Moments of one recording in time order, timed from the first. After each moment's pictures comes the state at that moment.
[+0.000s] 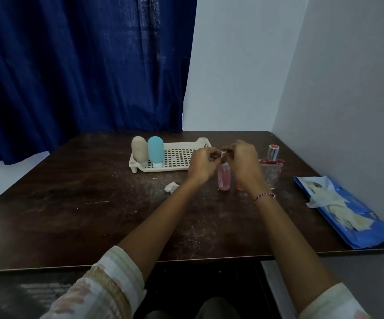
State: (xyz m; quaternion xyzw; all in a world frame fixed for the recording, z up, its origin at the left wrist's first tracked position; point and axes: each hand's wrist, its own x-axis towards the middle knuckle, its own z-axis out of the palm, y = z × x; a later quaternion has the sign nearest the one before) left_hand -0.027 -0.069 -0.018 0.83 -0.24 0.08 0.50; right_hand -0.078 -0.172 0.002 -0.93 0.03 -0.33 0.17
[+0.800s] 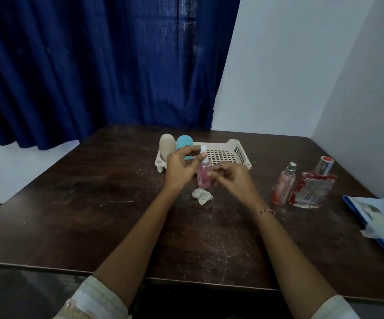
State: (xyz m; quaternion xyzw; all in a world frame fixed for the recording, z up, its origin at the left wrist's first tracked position) left_hand 0.016 0.035 -0.043 0.74 -0.17 0.19 0.62; right_hand -0.030 -0.121 -0.046 -0.87 -0.15 -0.18 0.44
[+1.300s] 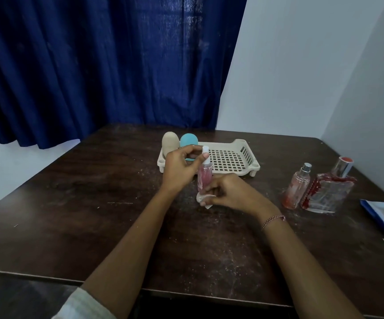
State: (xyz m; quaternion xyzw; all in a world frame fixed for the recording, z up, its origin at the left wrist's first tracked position) left_hand 0.022 0.046 -0.046 0.77 -0.20 0.21 0.57; right_hand -0.023 -0.109 -0.049 -0.93 -0.25 -0.03 0.25
